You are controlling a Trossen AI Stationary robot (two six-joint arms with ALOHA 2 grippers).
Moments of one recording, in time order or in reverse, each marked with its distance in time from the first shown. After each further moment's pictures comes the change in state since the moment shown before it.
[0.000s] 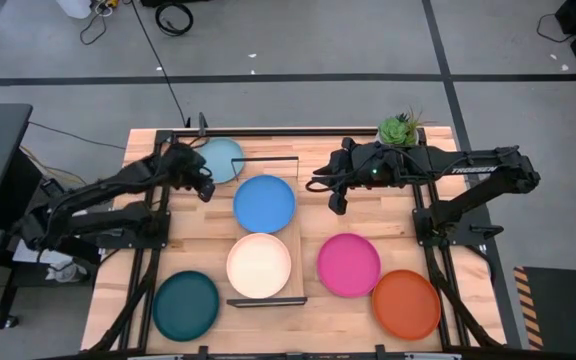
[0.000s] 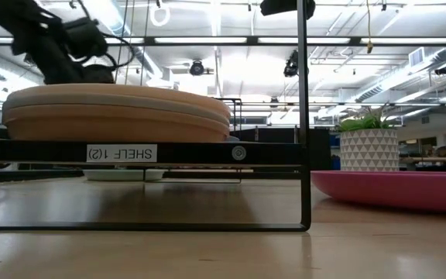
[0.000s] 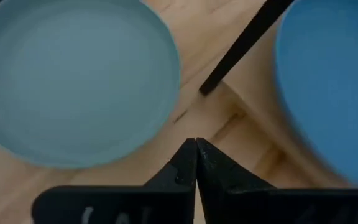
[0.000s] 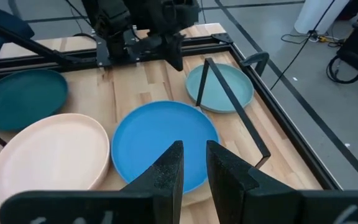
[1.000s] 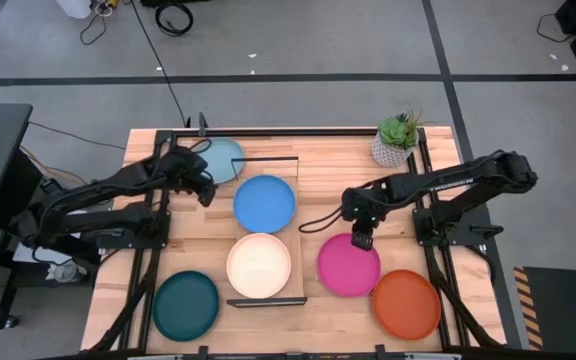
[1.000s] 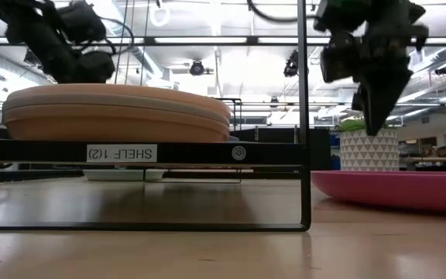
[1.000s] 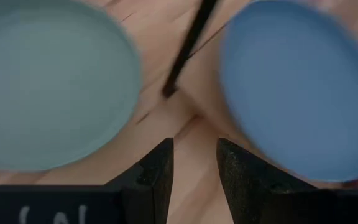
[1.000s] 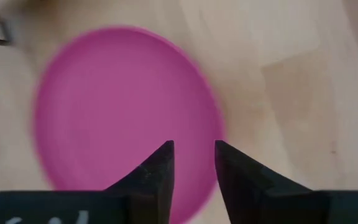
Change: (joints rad) left arm -0.129 -0.064 0.034 -0.032 0.002 -0.114; right arm 0.008 0.030 -0.461 -0.229 -0.438 0.316
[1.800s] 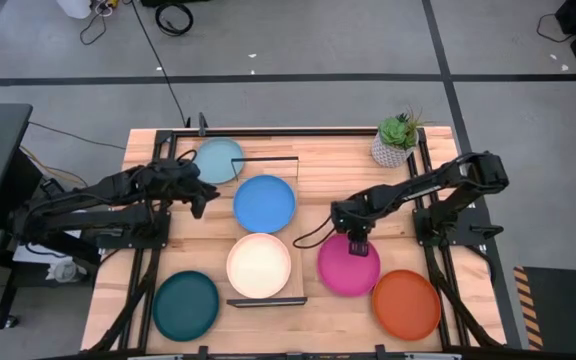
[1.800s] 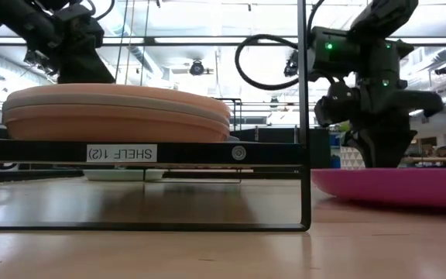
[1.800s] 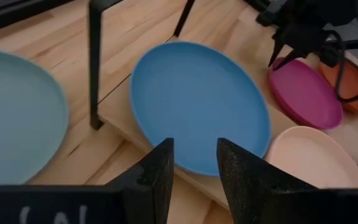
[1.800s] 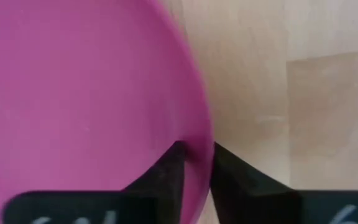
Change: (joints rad) left arm -0.232 -0.208 0.000 0.041 -0.044 -0.116; right arm -0.002 0.240 -0.065 0.150 0.031 -0.211
